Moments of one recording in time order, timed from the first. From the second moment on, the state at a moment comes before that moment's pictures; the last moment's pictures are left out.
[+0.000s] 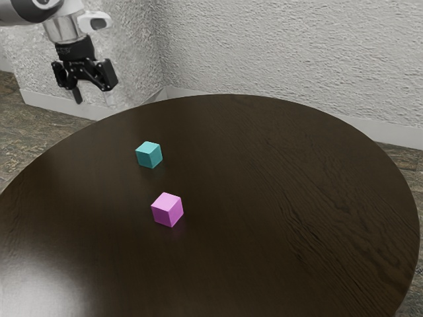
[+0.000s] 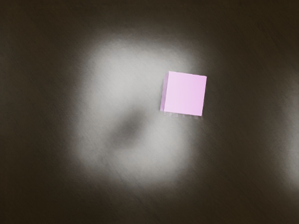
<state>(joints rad) 0.08 -0.02 0.06 -1.54 -0.05 1.52 0.01</state>
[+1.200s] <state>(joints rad) 0.82 0.34 -0.57 -2.27 0.08 3.17 0.33</state>
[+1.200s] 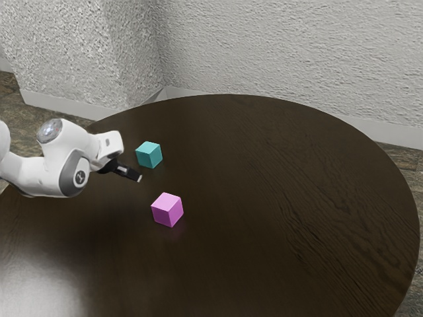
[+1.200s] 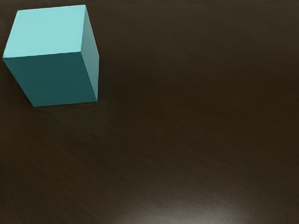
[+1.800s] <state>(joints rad) 0.74 0.76 -0.48 -1.92 0.17 3.48 0.40</state>
